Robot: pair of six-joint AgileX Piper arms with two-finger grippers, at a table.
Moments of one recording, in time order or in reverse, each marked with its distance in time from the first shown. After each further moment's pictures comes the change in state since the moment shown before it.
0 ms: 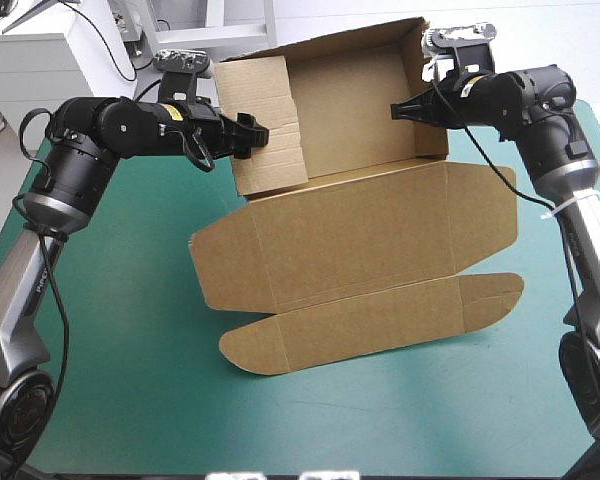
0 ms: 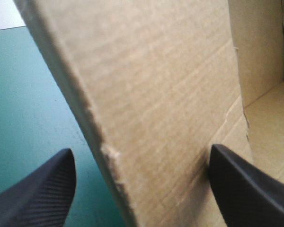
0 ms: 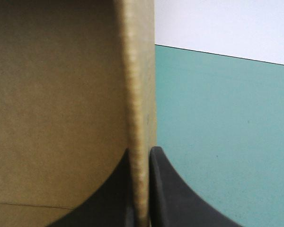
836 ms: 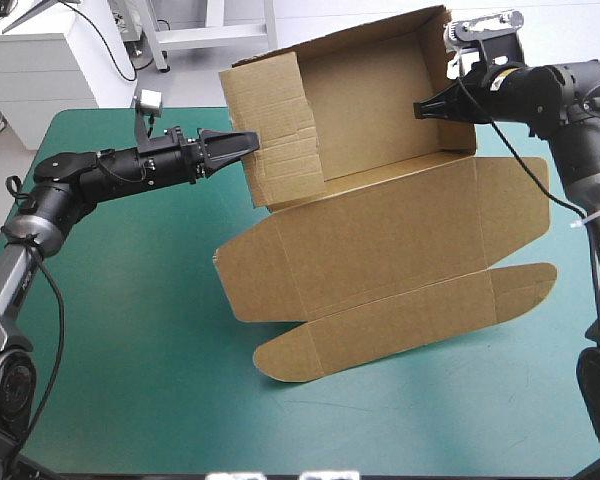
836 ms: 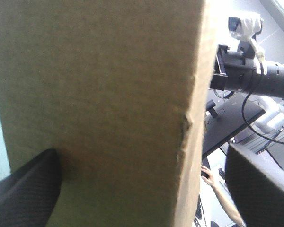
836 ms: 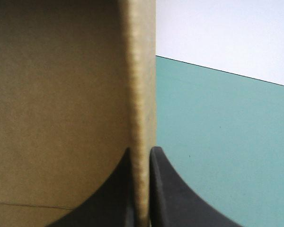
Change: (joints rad) left arm 0.328 0.000 0.500 -1.327 0.223 0.899; right arm -0.054 -0.071 0.000 0.016 0.047 -0.122
